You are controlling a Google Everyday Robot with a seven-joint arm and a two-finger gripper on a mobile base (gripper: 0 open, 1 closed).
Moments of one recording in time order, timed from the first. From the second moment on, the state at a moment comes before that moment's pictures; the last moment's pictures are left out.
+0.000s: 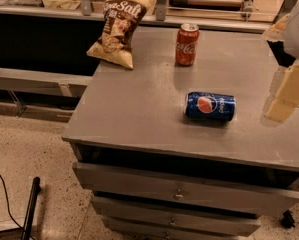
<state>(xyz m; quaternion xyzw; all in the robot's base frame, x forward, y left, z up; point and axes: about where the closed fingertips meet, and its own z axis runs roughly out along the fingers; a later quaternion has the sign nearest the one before) 0.438 -0.213 0.990 -0.60 0.78 -0.05 0.18</state>
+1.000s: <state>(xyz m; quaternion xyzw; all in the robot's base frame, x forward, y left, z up) 0.539 -0.232 0.997 -0.62 0.76 -0.07 0.19</state>
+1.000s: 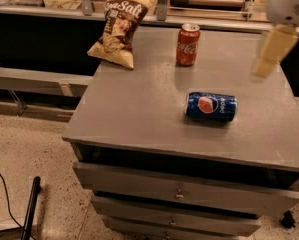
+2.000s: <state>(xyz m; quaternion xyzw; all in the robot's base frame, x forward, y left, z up) 0.577 -0.222 0.999 -0.63 0.74 -0.05 0.23</state>
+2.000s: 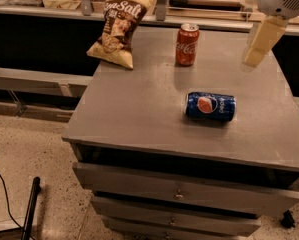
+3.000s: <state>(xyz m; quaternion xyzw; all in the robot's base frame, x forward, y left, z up) 0.630 -0.207 1.035 -0.60 0.67 0.07 0.43</state>
